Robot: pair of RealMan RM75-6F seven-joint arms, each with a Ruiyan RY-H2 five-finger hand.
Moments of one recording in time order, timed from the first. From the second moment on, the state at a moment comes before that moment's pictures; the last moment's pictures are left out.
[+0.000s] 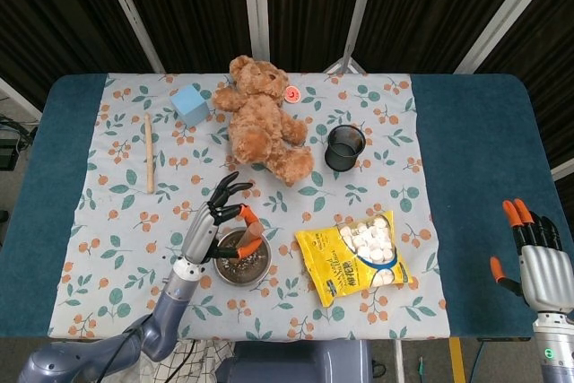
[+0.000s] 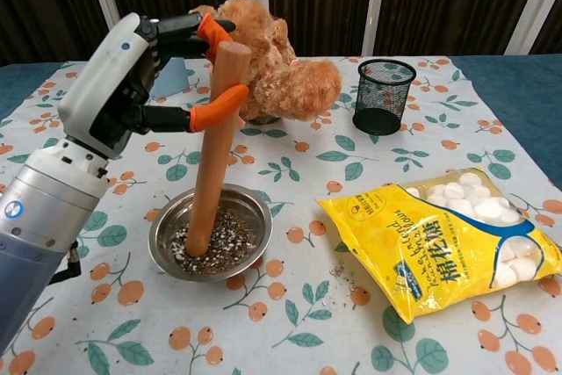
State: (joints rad) left arm -0.64 -2.08 -0.14 -0.87 1.68 1.67 -0.68; right arm 0.07 -1.13 0.09 -1.65 -1.40 1.45 -0.08
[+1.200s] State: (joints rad) left arm -0.65 -2.20 -0.12 -0.62 1.70 1.78 -0.84; right arm 0.07 -1.13 0.10 -1.65 -1.39 1.45 -0.09
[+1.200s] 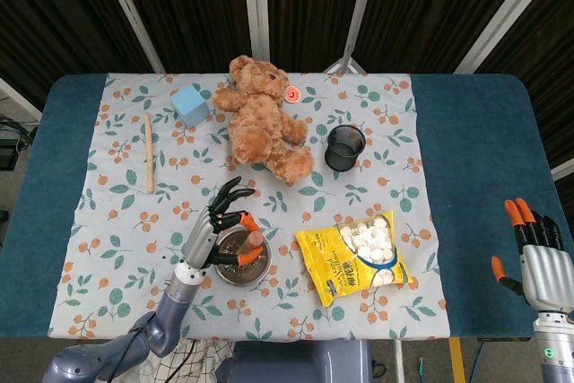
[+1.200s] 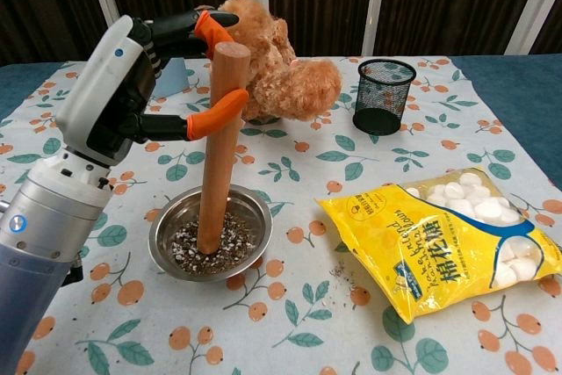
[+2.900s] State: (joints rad) left arm -0.67 -2.25 -0.11 -0.52 1.67 1.82 -0.91; right arm 0.07 -1.13 0.10 -1.65 -1.39 1.46 -0.09
